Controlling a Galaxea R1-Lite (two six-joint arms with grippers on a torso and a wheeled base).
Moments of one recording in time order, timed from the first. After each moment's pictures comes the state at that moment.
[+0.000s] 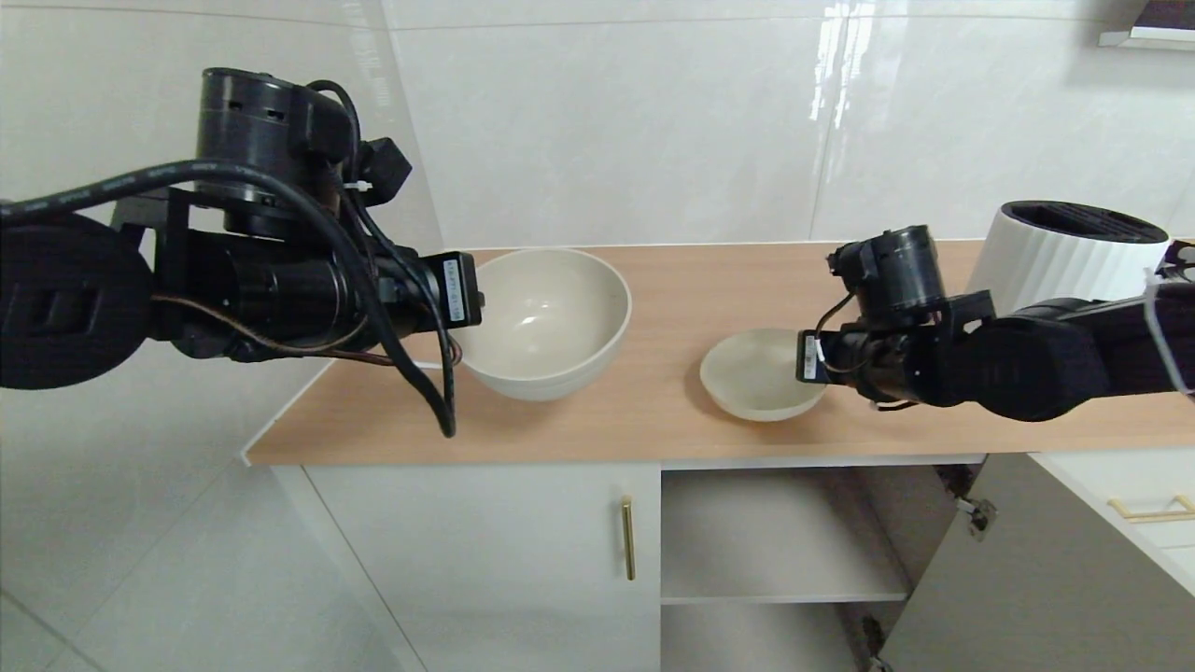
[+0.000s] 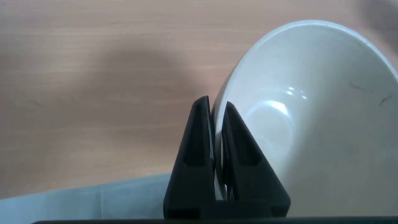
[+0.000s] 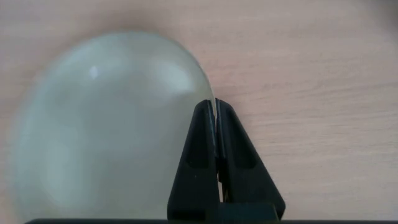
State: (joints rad) left arm -0.44 1.67 -1.33 0.10 0.14 -0.31; right arm 0.47 1.92 -1.30 -0.11 -0.41 0.30
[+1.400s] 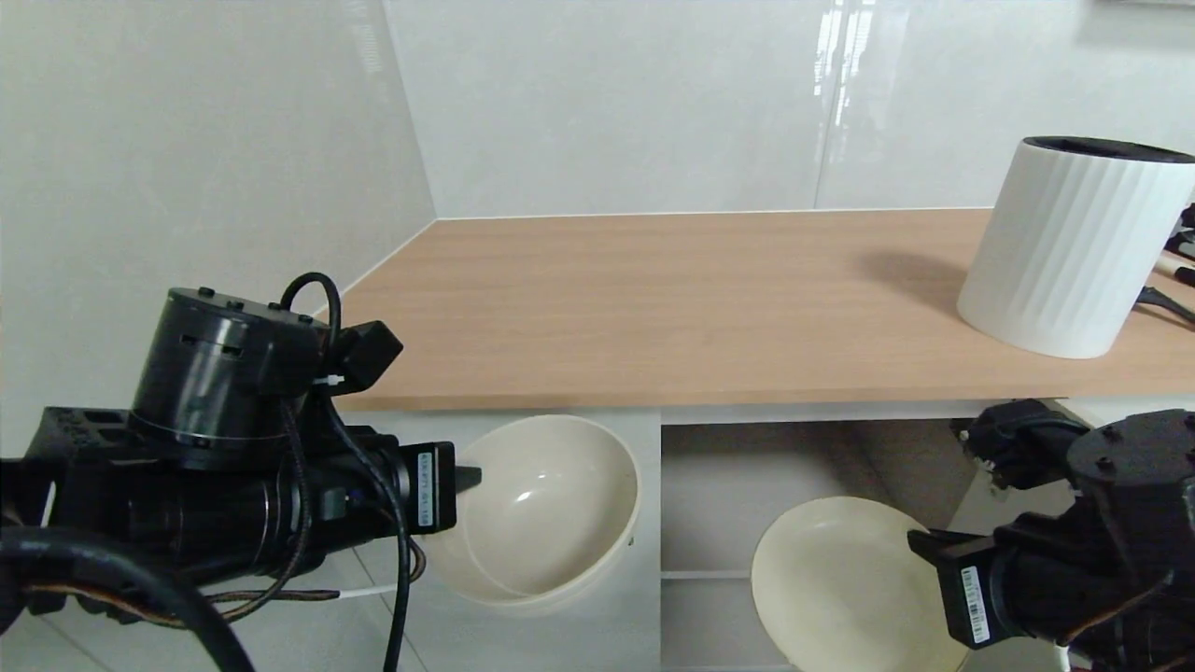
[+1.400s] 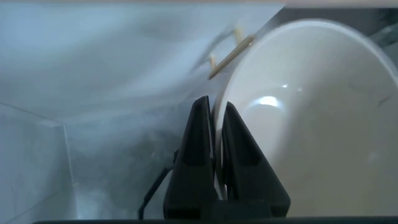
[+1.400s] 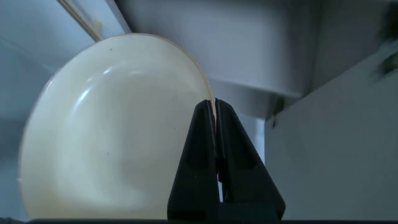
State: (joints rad) left arm -0.54 1.47 -0.83 0.00 0.05 -0.46; right arm 0.76 1.37 -0.59 -0.12 -0.42 0.32
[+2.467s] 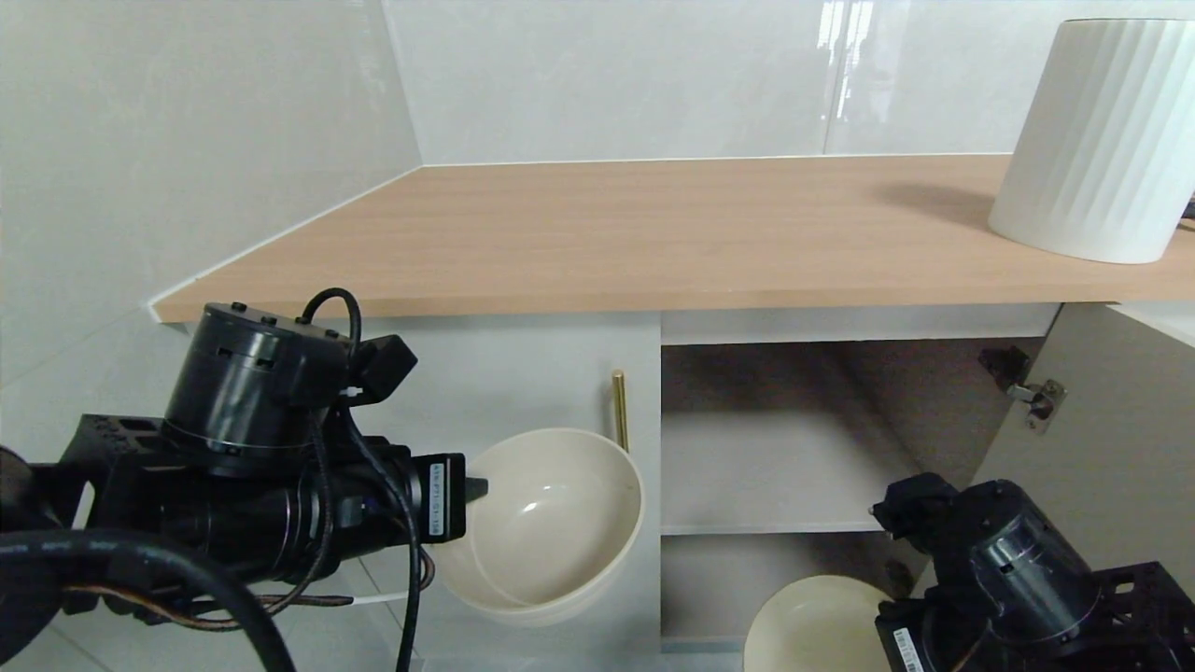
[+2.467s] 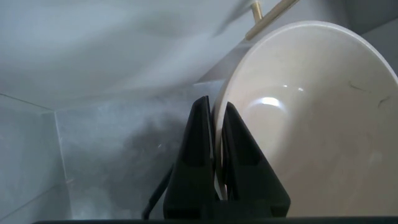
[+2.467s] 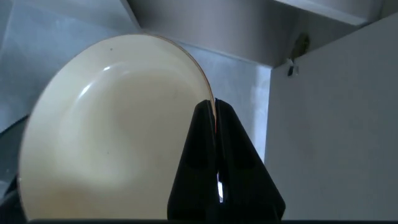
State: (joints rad) left arm -0.54 1.49 -0.81 -0.01 0.05 -0.46; right arm 0.78 1.59 -0.55 -0.14 -0.42 0.36
